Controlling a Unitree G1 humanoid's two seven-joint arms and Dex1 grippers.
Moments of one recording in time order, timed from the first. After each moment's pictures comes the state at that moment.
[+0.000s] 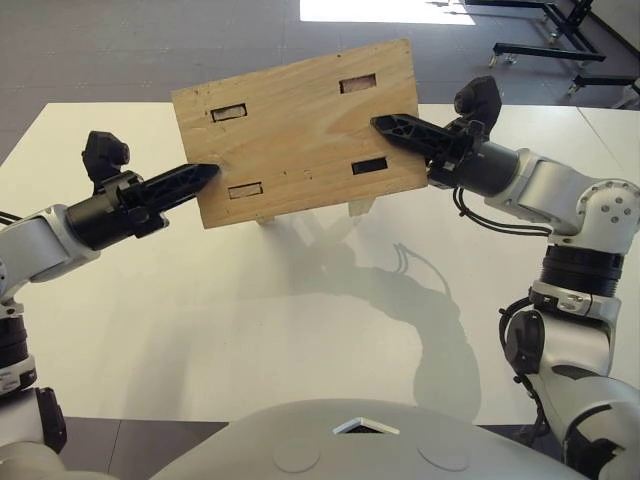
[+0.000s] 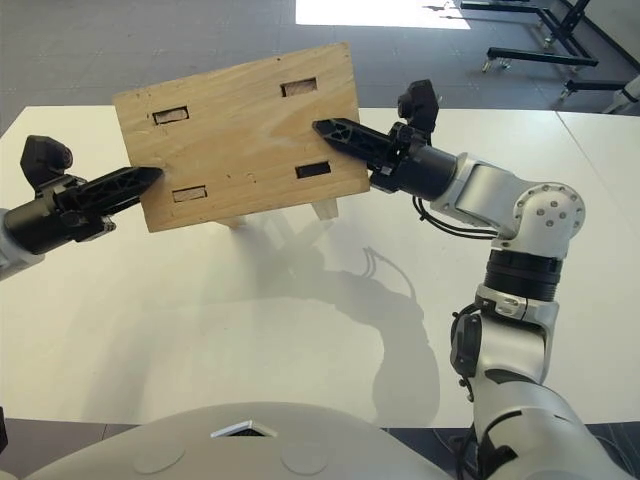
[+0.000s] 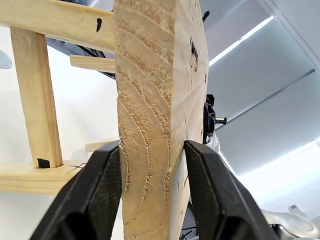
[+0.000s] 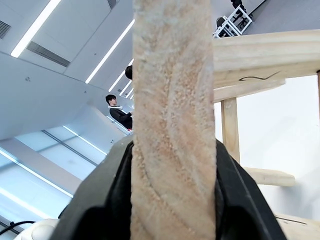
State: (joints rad) left arm -0.20 0.84 0.32 -0.06 -1.85 1.16 -0.30; right arm -0.58 -0.45 -0.27 0.07 1.74 1.29 0.15
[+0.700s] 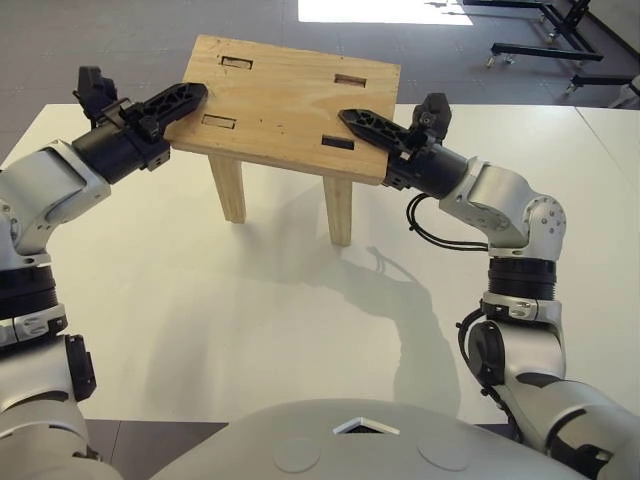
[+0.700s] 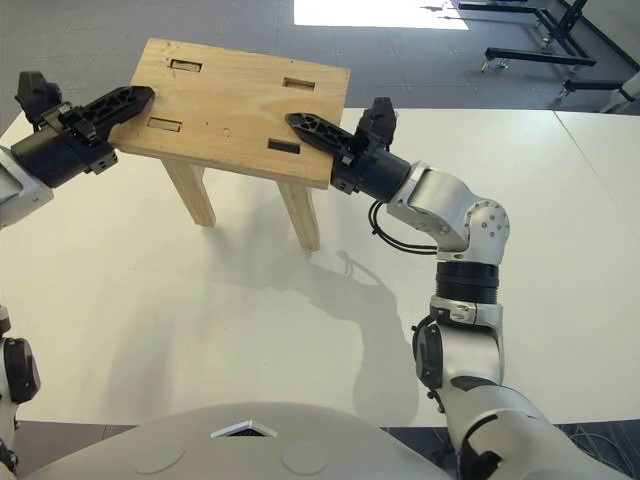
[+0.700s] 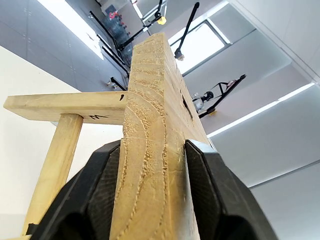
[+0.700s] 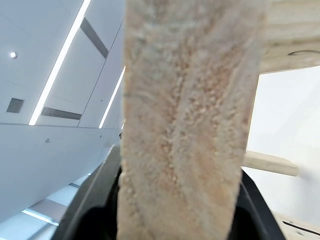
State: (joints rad) left arm -0.48 0.75 0.25 0.07 -1.95 0.97 0.23; right arm -0.55 -0.25 -0.19 0.11 1.98 1.07 -0.28
